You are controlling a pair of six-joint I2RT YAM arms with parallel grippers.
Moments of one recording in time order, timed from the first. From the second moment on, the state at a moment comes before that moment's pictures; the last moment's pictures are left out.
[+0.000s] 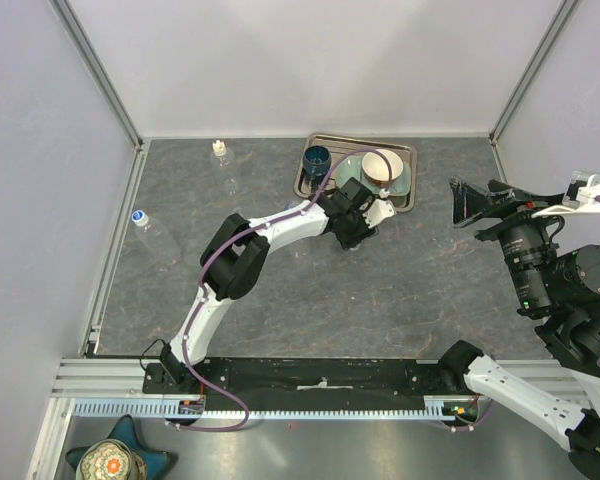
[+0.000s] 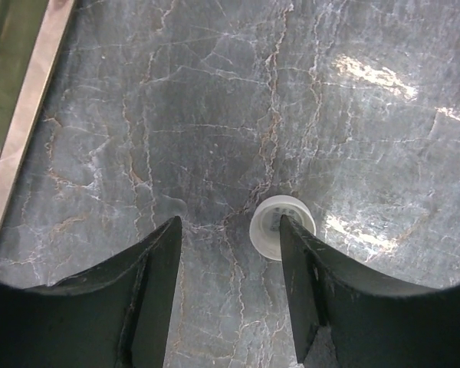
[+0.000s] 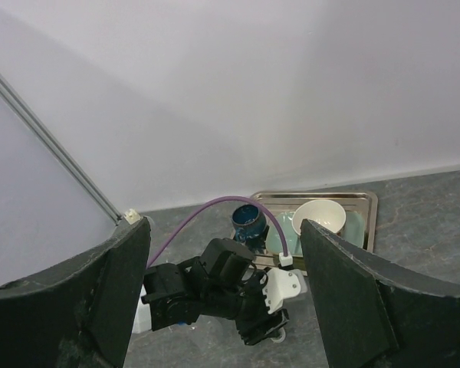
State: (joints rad) left arm -0.83 2.29 1.82 -0.50 0.08 0.42; right arm 0.71 0.64 1.29 -0.43 0.56 0.29
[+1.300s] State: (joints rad) left arm -0.59 1.58 1.85 -0.35 0.98 -0.16; right arm 0.71 0.75 1.36 -0.34 -0.04 0.01
